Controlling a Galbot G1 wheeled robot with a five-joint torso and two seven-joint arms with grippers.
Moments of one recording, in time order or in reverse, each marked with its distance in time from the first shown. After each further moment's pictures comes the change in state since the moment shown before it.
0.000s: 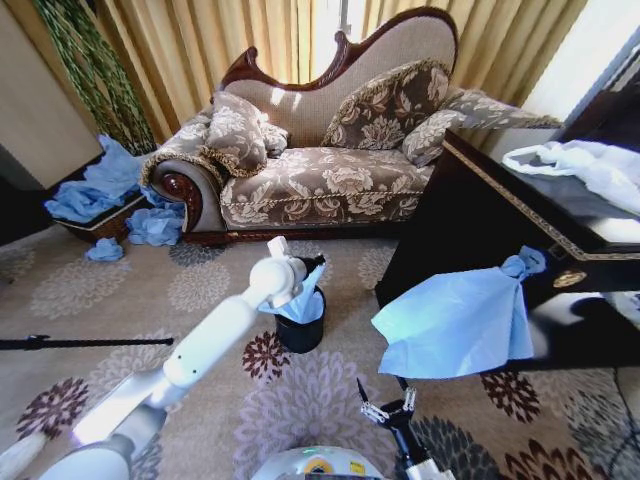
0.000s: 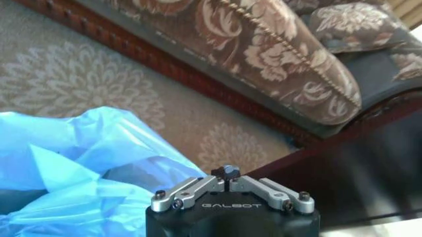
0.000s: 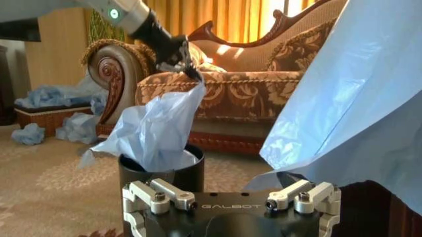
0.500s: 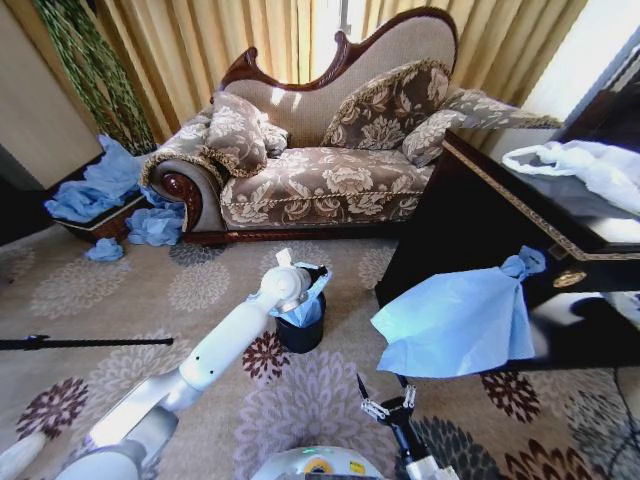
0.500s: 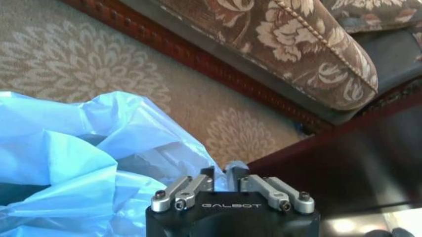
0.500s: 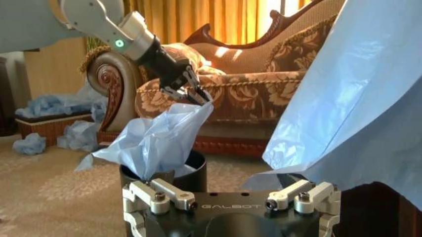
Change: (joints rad) left arm 0.014 -0.039 0.006 0.081 0.028 0.041 0.045; right arm 0.015 -0.010 -0.016 0.012 0.039 -0.025 -0.004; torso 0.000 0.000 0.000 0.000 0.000
